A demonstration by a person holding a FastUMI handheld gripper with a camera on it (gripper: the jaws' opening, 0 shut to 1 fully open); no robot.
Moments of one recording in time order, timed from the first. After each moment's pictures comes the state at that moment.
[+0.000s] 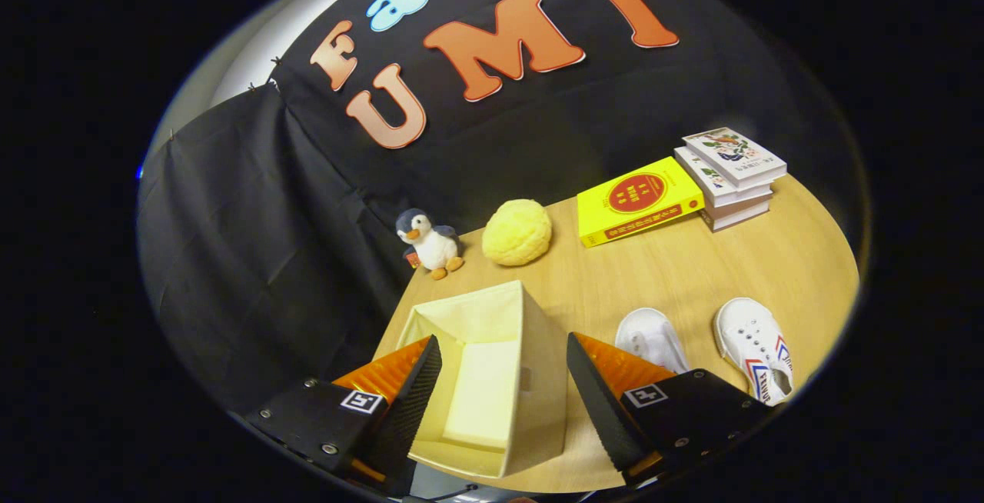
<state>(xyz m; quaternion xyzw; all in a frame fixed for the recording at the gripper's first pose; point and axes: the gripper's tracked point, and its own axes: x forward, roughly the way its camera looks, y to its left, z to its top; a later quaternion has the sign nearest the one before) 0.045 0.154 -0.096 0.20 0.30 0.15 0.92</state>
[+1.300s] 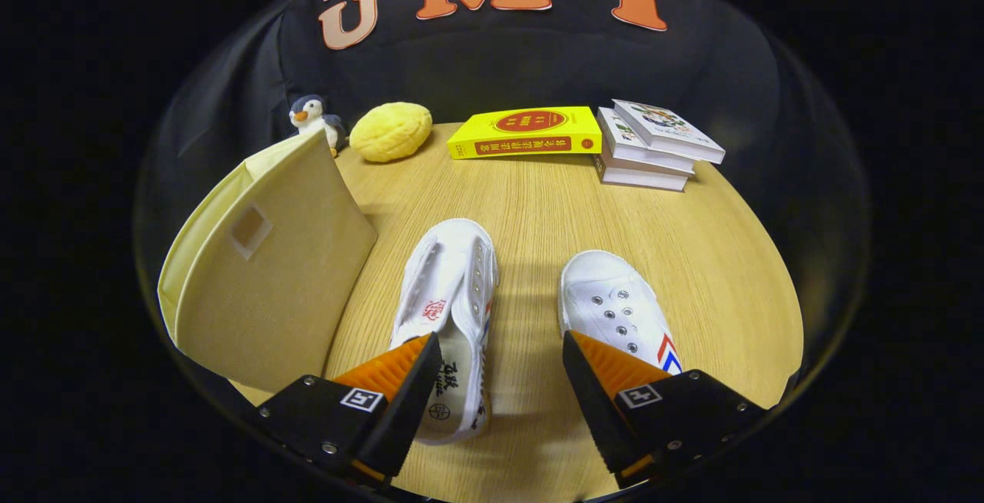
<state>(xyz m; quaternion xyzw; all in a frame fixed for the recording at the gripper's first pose) 0.043 0.032 -0.276 0.00 0.38 0.08 0.92</state>
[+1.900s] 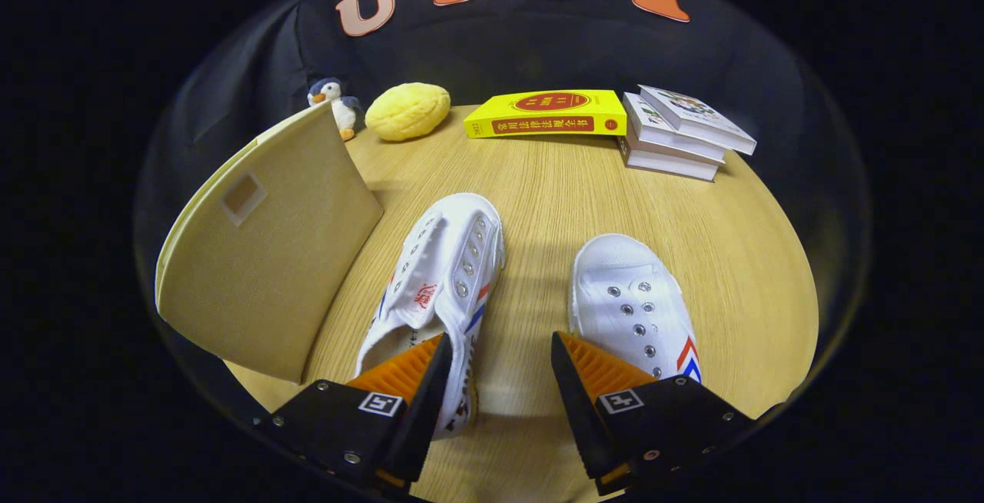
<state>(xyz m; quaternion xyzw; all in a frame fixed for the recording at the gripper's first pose) 0.045 0.027 -0.297 0.00 0.40 0.13 0.91</state>
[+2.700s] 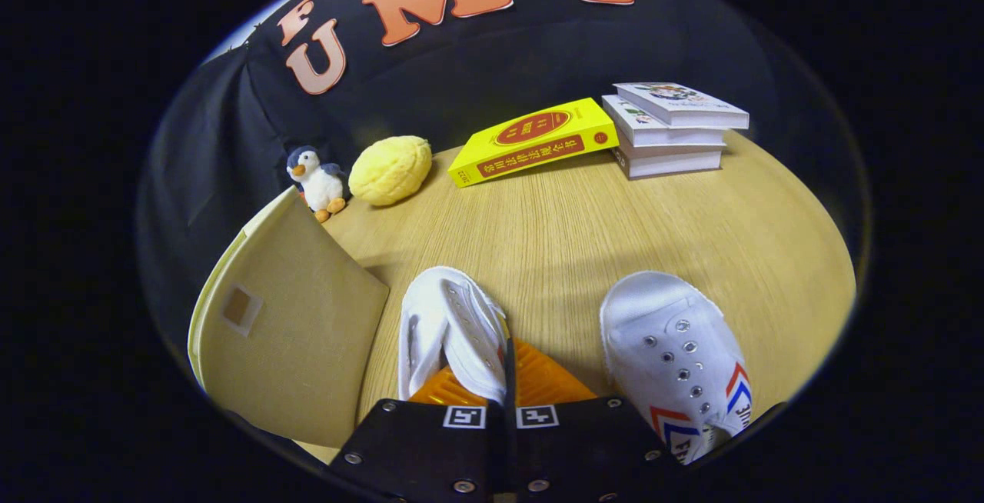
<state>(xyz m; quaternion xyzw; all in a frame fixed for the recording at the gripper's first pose) 0.090 0.044 -0.268 0.11 0.34 0.10 0.93</state>
